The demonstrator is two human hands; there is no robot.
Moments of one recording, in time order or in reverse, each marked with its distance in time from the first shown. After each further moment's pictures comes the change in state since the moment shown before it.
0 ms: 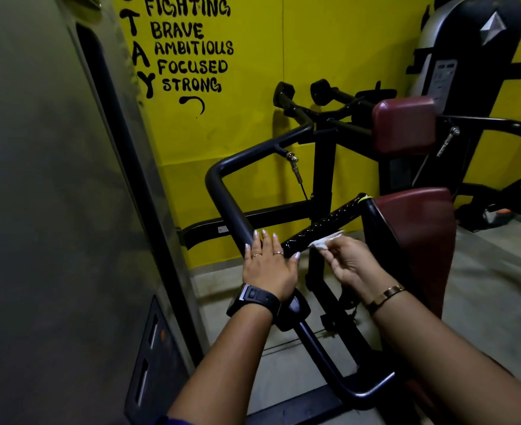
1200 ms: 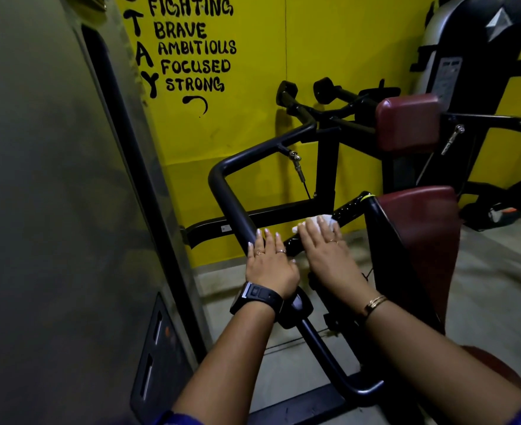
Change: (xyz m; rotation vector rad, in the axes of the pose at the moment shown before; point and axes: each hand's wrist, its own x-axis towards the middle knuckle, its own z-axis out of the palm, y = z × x) left_hand -0.001 0.002 -0.002 0.025 -0.021 -0.013; right_hand -0.006 0.027 -0.004 -2.117 -0.116 -0.990
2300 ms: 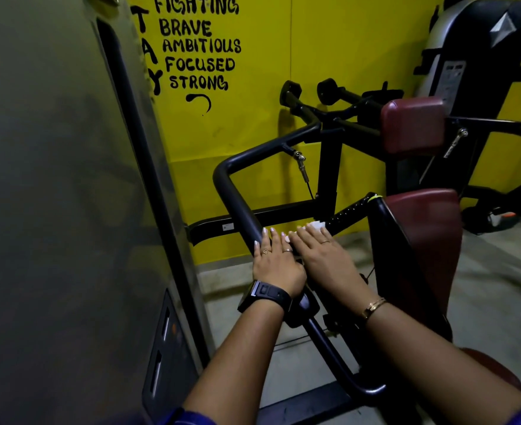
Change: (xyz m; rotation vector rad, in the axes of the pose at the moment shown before) left_hand 0.001 0.000 0.002 -0.047 0.006 -0.001; right_hand 0.010 -0.009 0.013 0.009 0.130 -0.136
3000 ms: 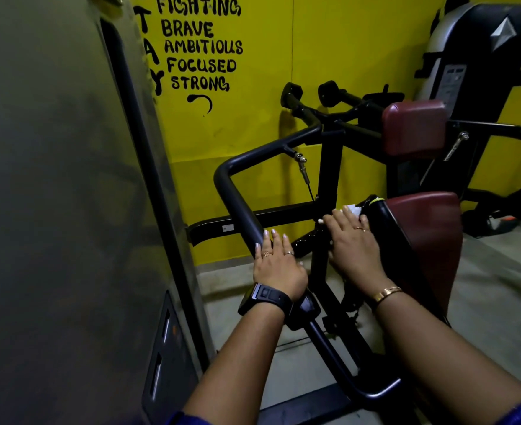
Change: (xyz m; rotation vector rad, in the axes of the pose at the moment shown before) left_hand -0.002 0.000 -0.001 0.025 0.012 0.005; right_hand 0.003 0.039 -0.013 -0.028 0.025 0.301
